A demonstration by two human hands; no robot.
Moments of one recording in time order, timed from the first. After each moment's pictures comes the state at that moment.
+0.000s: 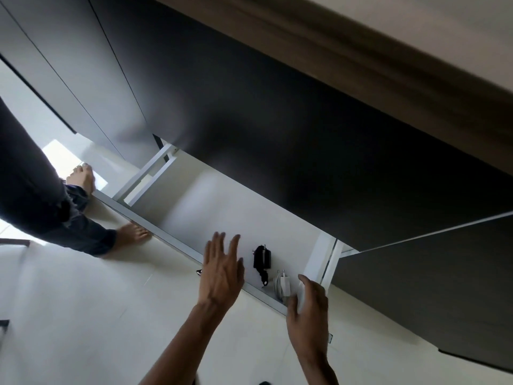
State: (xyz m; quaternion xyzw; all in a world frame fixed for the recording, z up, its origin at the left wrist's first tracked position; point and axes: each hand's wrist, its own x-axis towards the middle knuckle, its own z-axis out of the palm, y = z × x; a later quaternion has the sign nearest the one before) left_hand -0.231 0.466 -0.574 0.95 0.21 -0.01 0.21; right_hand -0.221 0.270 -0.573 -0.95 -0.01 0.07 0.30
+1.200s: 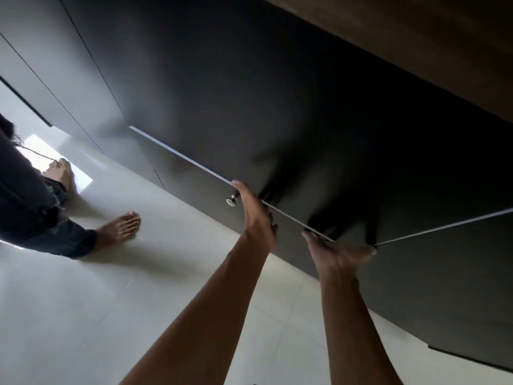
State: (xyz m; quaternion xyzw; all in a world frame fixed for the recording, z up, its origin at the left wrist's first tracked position) left_hand -0.084 0.425 -0.498 0.29 0.45 -0.06 0.84; right_hand -0.074 0.292 -0.506 -0.18 0.44 0.05 0.88
